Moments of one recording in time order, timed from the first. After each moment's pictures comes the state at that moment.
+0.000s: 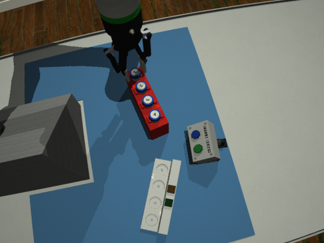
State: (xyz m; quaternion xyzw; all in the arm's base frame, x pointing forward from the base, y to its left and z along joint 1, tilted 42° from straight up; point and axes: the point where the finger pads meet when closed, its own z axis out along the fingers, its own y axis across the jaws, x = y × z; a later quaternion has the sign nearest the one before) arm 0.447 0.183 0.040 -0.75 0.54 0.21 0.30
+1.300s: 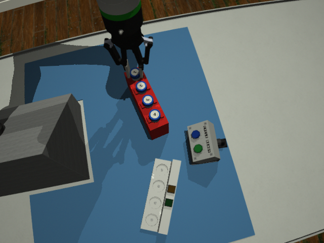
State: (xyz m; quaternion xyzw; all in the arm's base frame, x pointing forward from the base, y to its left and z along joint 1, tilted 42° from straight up) arm 0.447 0.183 0.040 -0.58 0.73 0.28 0.23
